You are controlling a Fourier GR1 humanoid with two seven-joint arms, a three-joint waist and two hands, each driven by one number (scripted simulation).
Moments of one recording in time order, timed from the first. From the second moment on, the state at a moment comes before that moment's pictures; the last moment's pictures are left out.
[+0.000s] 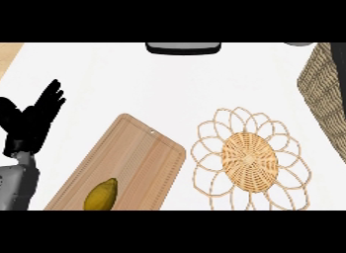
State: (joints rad) left arm -0.24 0.27 0.15 -1.37 0.06 -0.05 0.23; right arm -1.22 -0.39 -0.54 -0.56 1.73 -0.57 1.08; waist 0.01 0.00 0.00
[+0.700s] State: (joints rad) left arm -0.20 0.27 0.16 -1.43 0.07 -0.06 0.25; right arm -1.02 -0.41 -0.64 -0.68 1.71 -0.69 1.06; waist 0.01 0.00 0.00
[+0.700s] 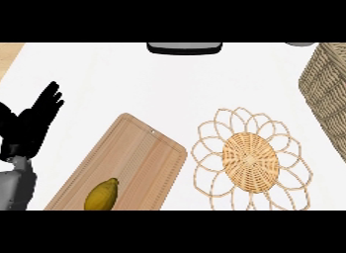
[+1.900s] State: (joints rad) left arm -0.15 0.27 0.20 -1.41 0.06 -0.04 0.23; right arm -0.65 -0.14 -0.69 -1.60 1.50 -0.75 1.06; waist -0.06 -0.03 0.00
